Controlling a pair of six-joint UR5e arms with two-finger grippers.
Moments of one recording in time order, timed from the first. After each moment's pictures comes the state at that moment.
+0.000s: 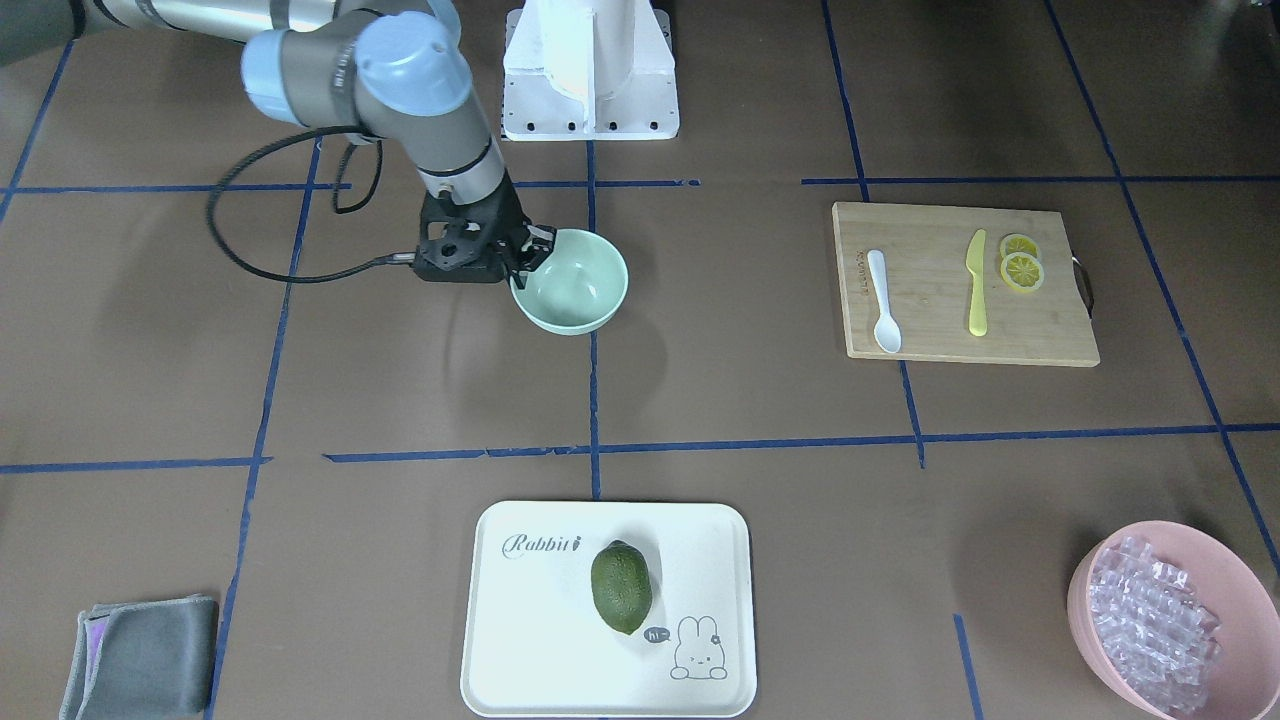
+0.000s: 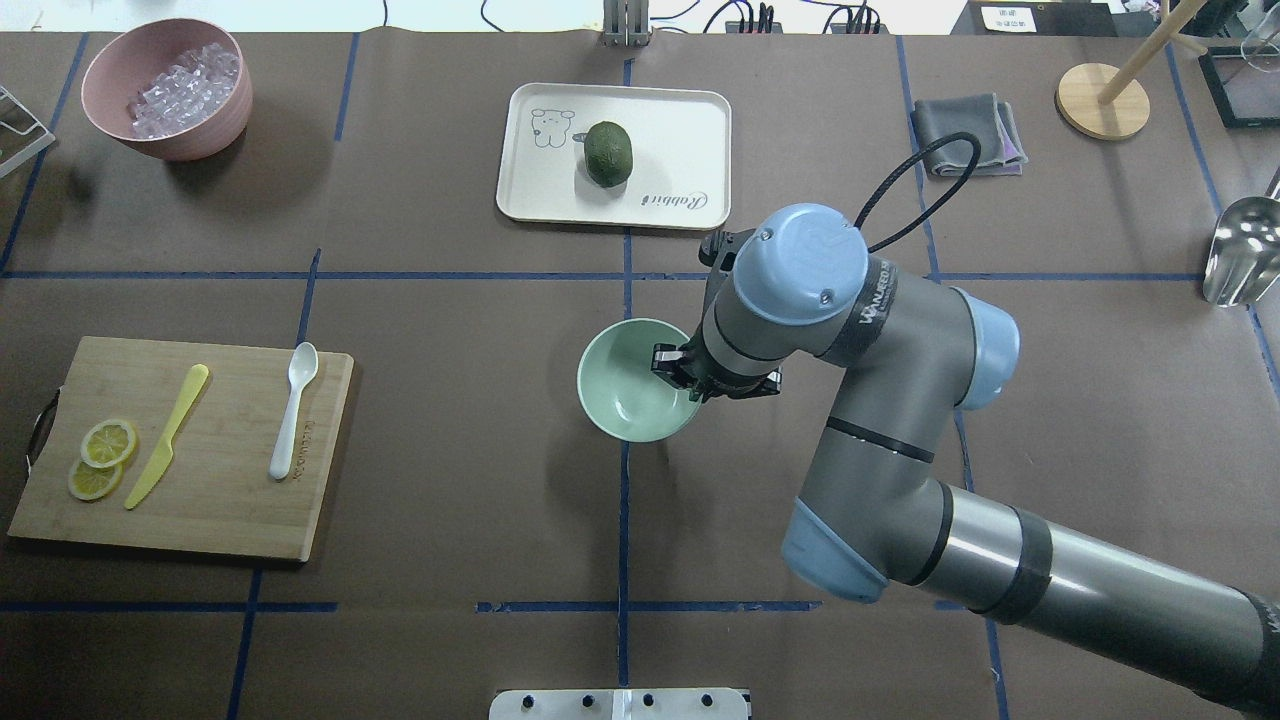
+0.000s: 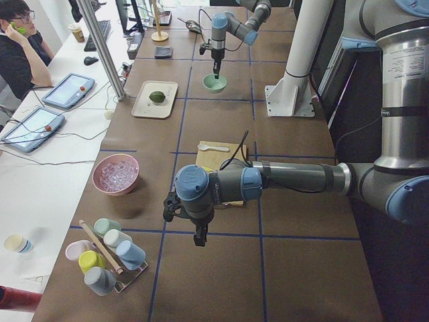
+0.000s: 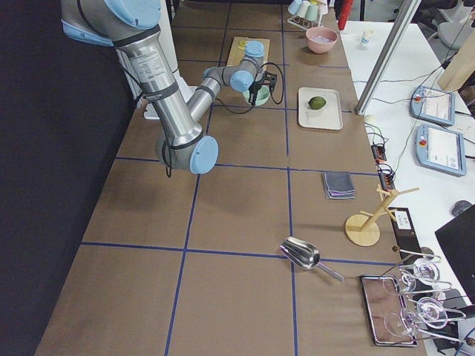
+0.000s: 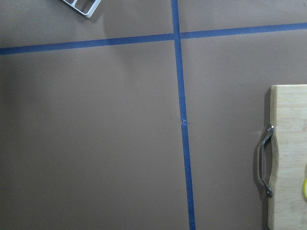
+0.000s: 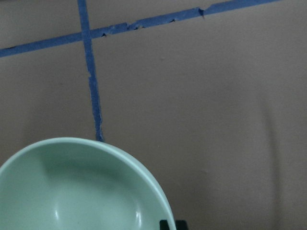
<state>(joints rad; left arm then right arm) -1.62 -1.46 -1.72 -1.41 -2.39 0.21 0.51 -0.94 1.71 -1.50 1.91 1.39</state>
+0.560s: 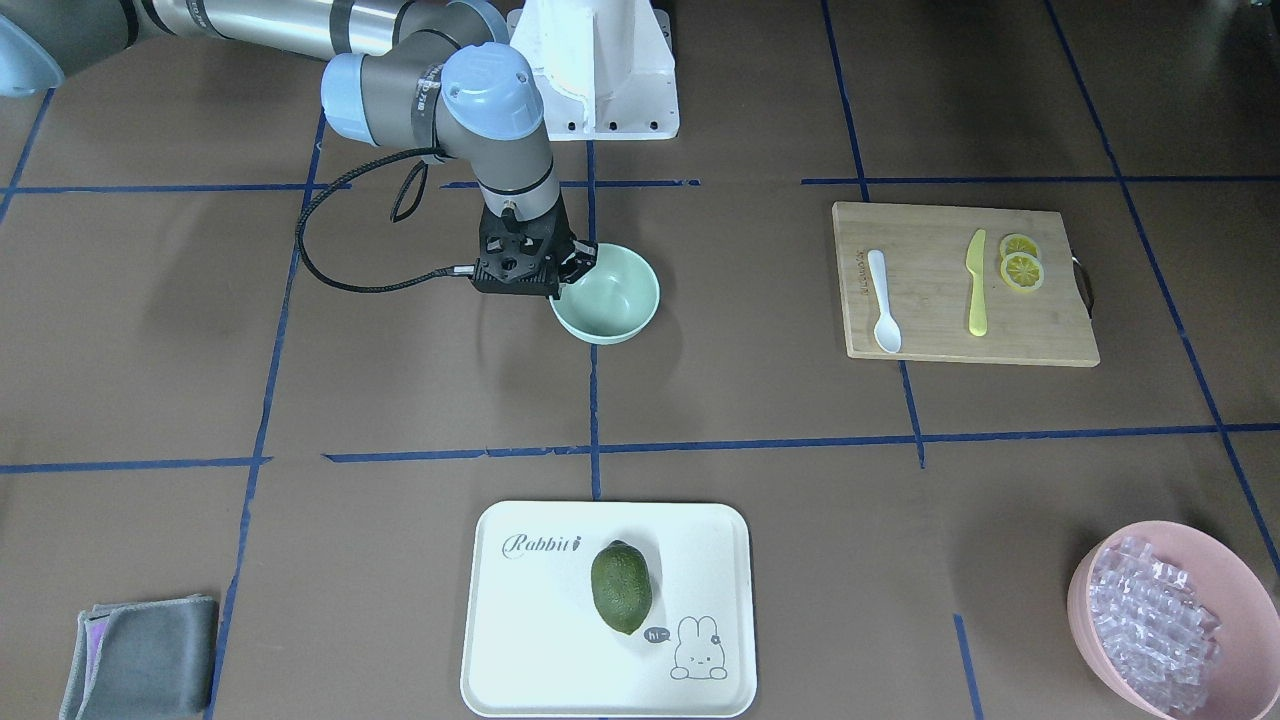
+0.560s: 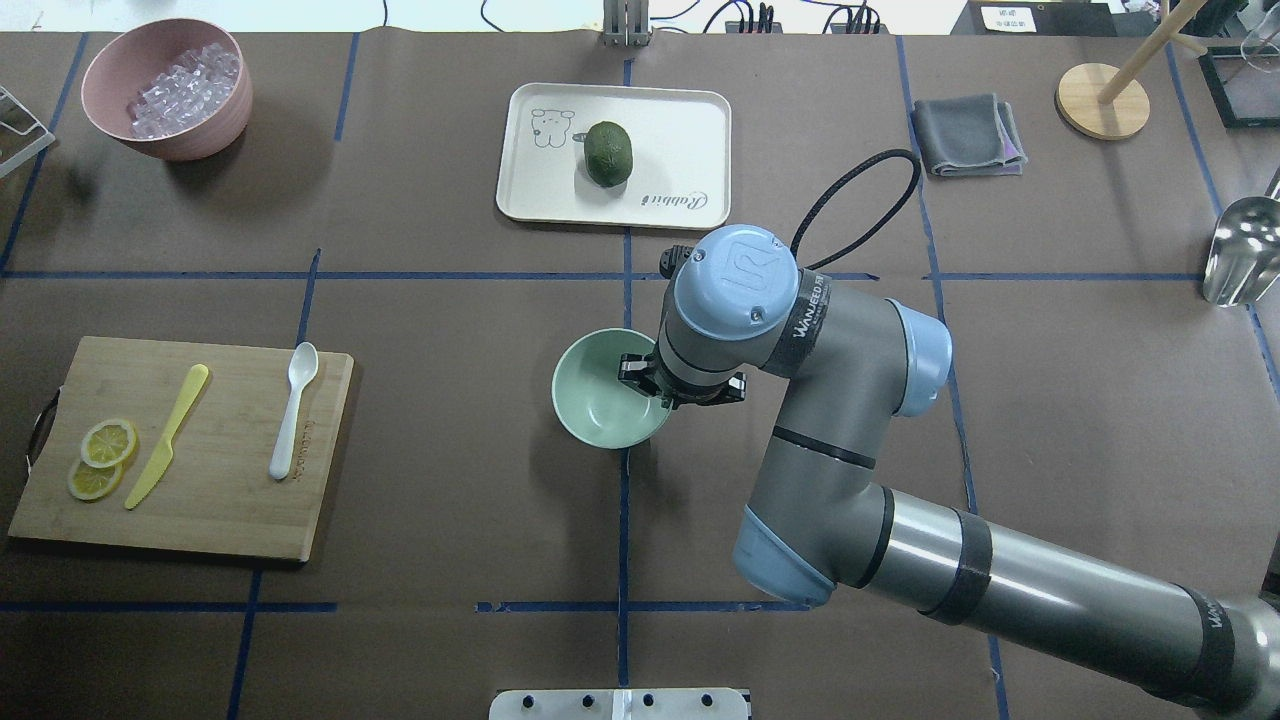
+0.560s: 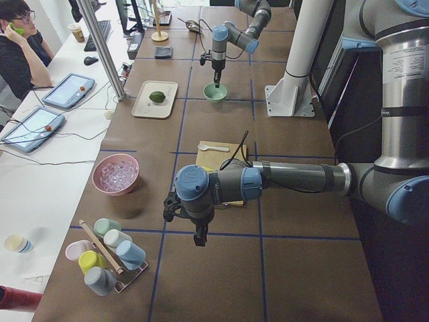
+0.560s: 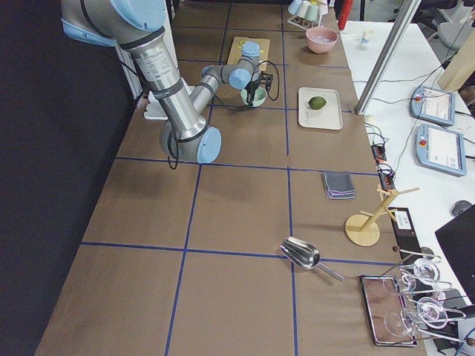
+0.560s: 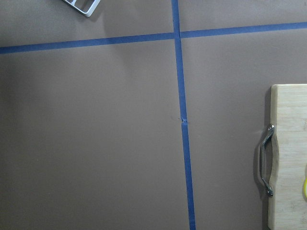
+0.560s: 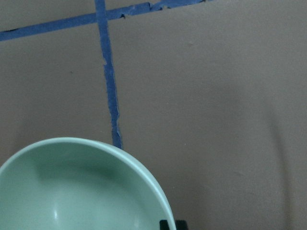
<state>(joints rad) -1.62 -1.46 -1.72 -1.41 -2.39 0.21 0.48 -0.88 1.62 -1.50 1.89 1.39</state>
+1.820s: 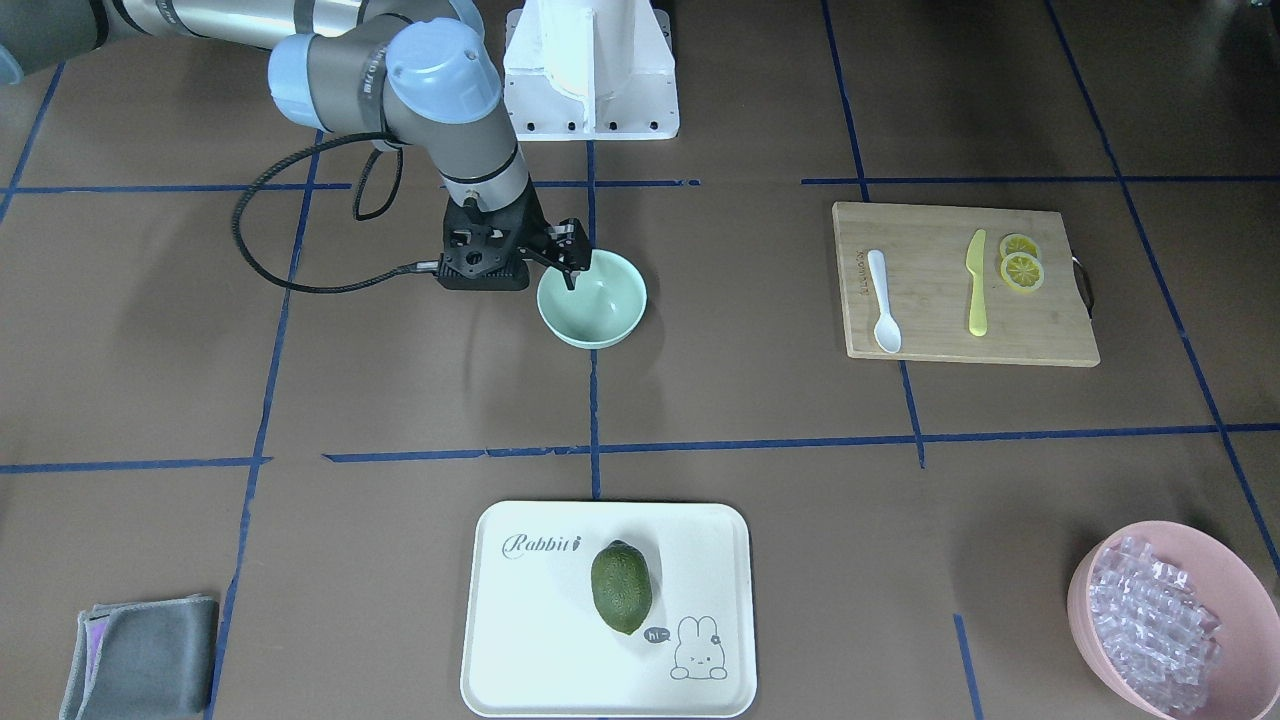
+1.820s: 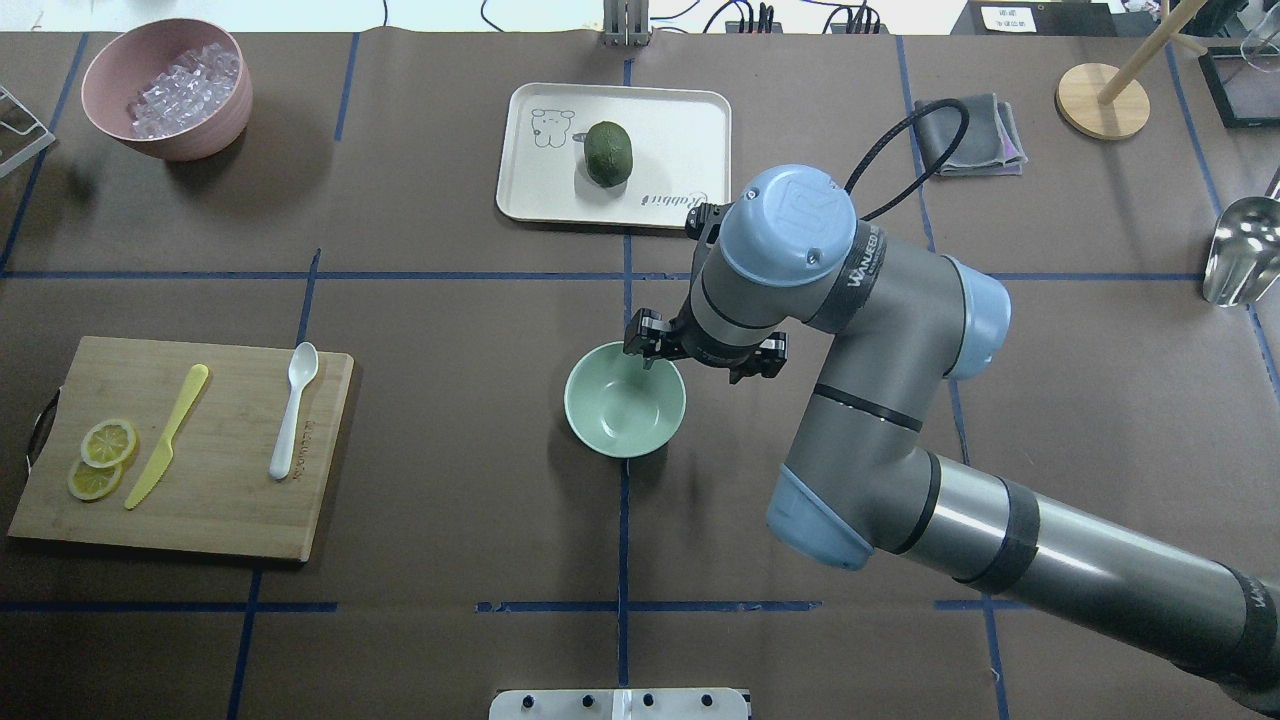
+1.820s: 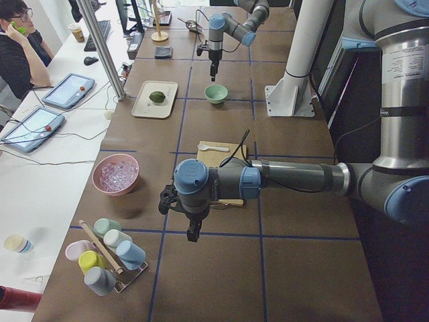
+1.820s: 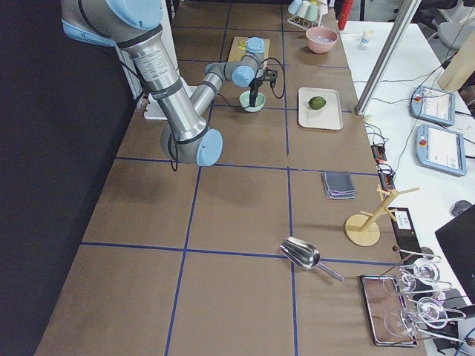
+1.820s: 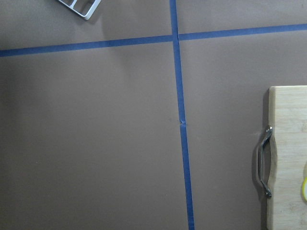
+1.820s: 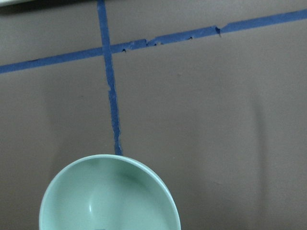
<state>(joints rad) -1.60 -1.47 -1.74 -1.55 -2.38 0.17 0.57 -0.91 1.73 -1.56 1.96 1.33</state>
